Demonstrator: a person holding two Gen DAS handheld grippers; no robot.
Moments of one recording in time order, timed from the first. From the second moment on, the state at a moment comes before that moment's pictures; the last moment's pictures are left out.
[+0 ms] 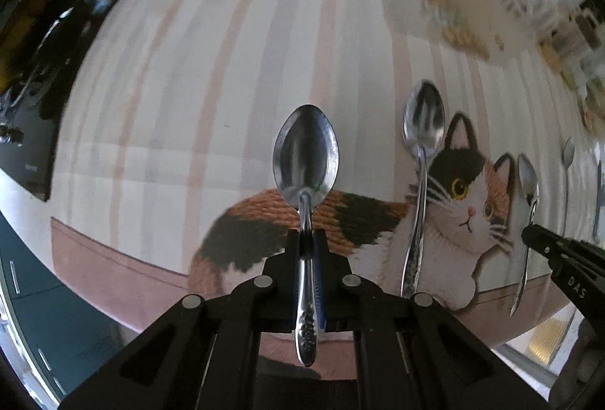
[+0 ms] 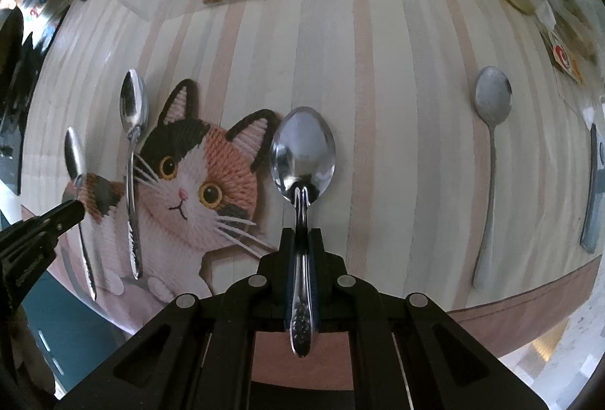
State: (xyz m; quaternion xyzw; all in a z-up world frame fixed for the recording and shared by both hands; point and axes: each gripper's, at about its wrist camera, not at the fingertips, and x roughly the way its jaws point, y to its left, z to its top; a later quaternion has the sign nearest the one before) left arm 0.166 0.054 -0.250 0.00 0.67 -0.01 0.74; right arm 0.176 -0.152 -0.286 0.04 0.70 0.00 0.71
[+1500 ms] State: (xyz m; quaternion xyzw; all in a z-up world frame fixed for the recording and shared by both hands) left arm 0.305 0.036 -0.128 0.00 0.54 0.02 0.84; right arm 0.318 -0.236 -0.139 0.18 0.57 -0.03 0.80
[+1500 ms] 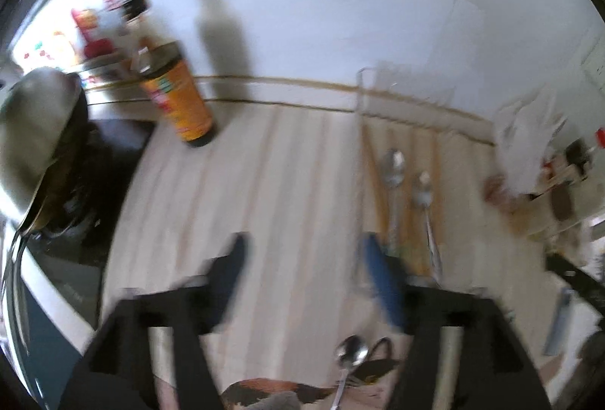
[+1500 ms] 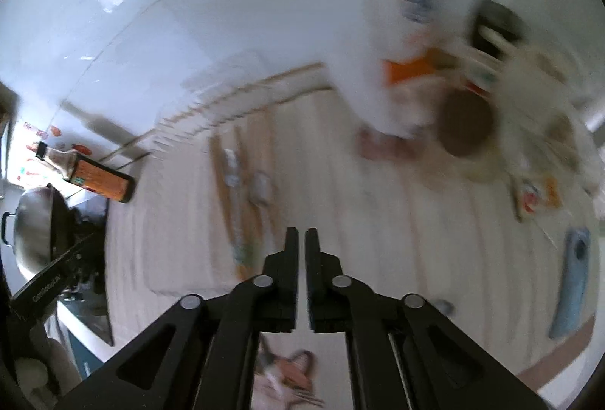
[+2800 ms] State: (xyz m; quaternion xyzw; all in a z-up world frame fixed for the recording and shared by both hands) left arm 0.225 -0.040 -0.277 0.05 0.64 -0.05 0.76; right arm 0.223 -0.273 -0.273 0.09 0.65 -0.09 0.75
